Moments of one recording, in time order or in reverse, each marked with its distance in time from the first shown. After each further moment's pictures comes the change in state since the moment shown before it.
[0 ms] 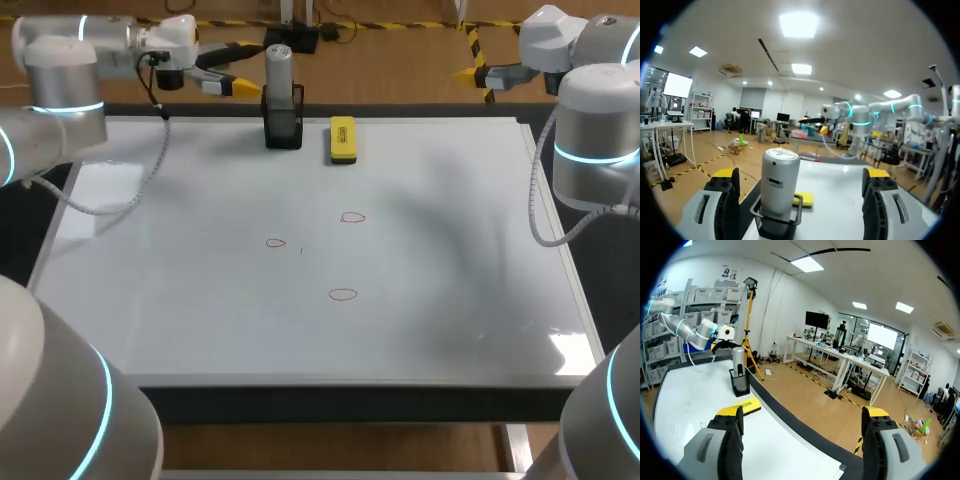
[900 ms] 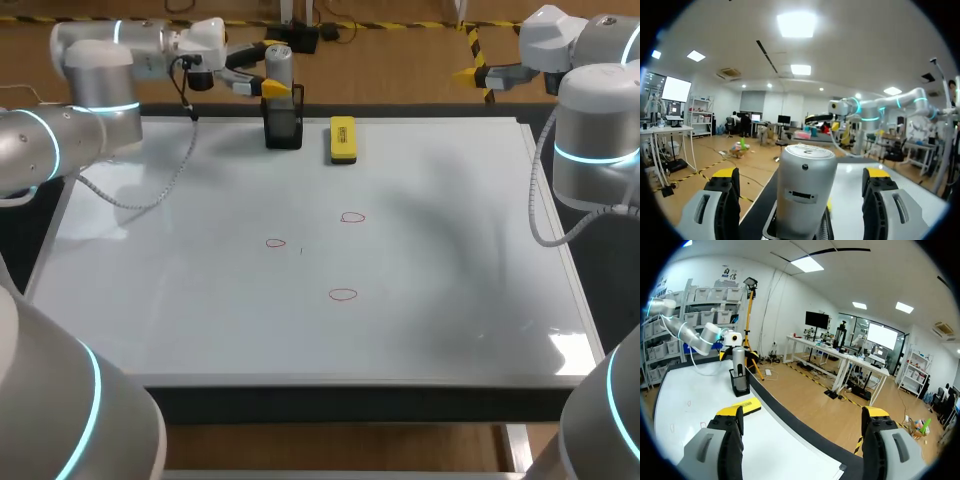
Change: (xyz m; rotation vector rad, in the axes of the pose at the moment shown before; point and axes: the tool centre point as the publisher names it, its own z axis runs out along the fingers) left arm -0.034 0.015 0.045 0.014 -0.005 0.041; right arm 0.000 0.000 0.000 0.000 0.000 0.000
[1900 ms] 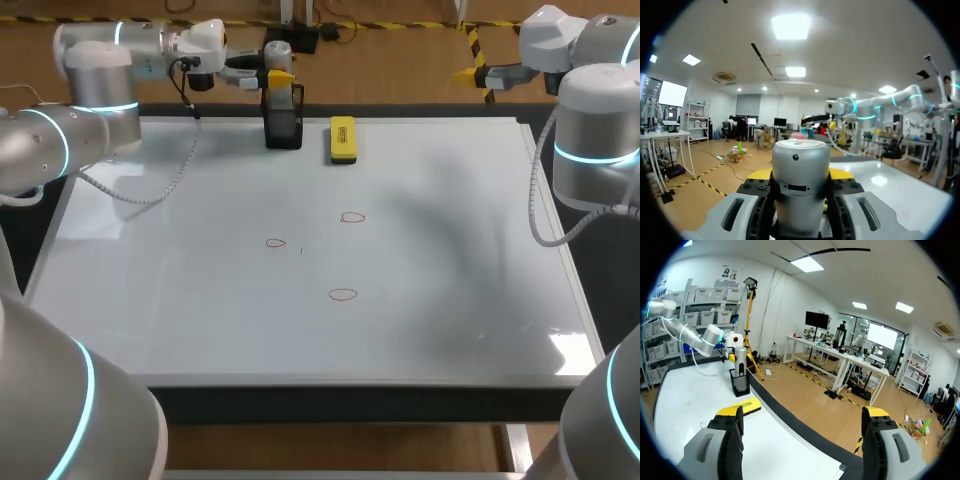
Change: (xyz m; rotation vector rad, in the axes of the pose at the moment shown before) left arm -0.004 0.002 -0.003 0.023 0.038 0.037; right arm 0.000 0.000 0.000 0.000 0.000 0.000
